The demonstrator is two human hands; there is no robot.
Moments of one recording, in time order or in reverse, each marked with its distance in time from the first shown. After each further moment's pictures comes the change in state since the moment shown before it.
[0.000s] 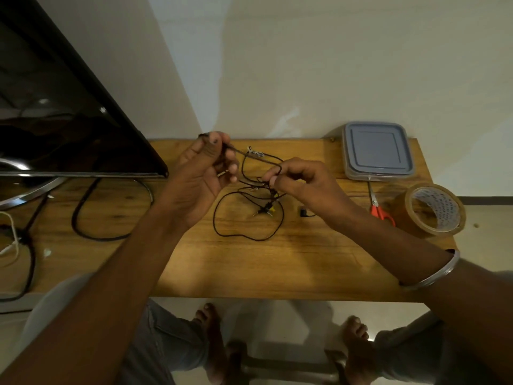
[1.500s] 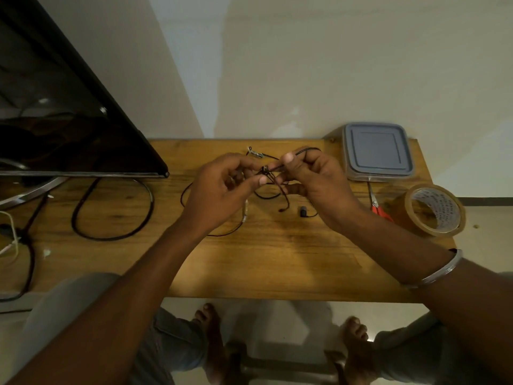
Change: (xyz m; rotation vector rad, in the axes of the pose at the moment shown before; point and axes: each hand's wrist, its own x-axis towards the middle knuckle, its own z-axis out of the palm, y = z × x) left_hand -0.002 -0.029 0.007 0.968 0.054 0.359; right_hand 0.000 -0.009 0.000 0.391 0.103 0.124
